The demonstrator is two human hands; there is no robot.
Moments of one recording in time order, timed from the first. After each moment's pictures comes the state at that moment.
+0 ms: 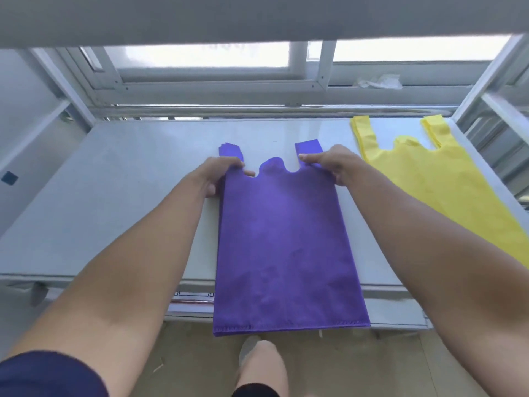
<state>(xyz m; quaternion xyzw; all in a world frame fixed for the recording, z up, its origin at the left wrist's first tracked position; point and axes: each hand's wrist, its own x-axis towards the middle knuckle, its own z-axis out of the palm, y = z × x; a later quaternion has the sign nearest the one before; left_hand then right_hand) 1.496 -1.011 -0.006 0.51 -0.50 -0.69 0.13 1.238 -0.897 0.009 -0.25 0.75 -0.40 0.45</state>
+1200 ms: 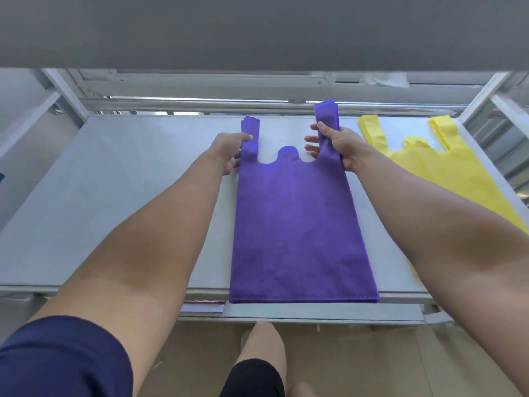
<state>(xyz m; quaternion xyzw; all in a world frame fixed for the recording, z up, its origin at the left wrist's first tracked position) 1.461 -1.075 -0.015 0.51 -0.49 -0.66 0.26 1.207 -0.955 -0.011 -0.23 0.60 -0.57 0.52</state>
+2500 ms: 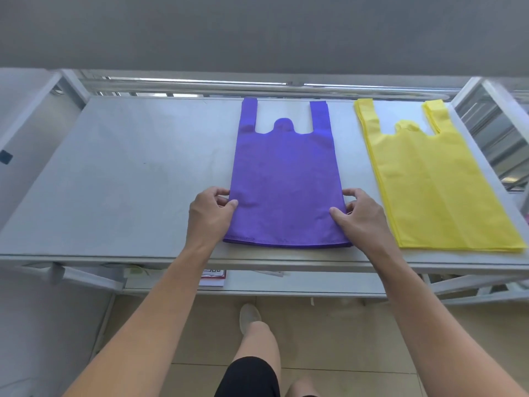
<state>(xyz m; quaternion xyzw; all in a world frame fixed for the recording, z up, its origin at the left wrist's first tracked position) 1.568 -0.885 -0.025 0.60 -0.65 -0.39 0.25 1.311 -0.742 -0.015 -0.35 0.85 -0.32 0.22</state>
